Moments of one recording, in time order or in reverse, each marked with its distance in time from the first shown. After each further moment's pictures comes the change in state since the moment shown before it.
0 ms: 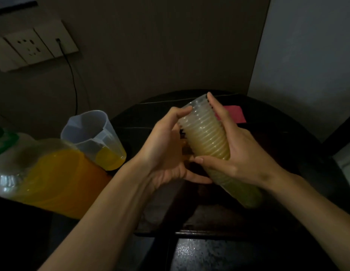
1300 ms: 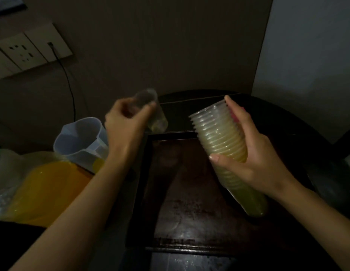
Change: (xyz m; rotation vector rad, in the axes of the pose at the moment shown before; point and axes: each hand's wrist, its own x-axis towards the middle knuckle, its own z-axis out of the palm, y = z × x) left_hand 0.047 0.027 -0.071 0.541 0.832 0.705; right_hand -0.003 0.024 -0.007 0.121 0.195 -0.006
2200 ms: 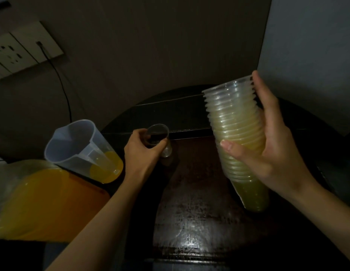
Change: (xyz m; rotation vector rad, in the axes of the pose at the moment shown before) left_hand 0.004 -0.083 0.034 0.322 -0.081 -0.030; right_hand 0.005 0.004 -0.001 0.103 0.166 -0.070
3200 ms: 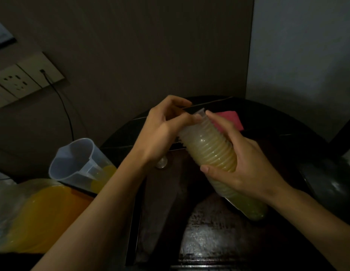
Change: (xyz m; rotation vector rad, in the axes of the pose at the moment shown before) left_hand -0.027 0.148 -0.027 -0.248 -0.473 0.301; right_hand 0.001 0.003 -0.009 -0.131 -0.158 0.050
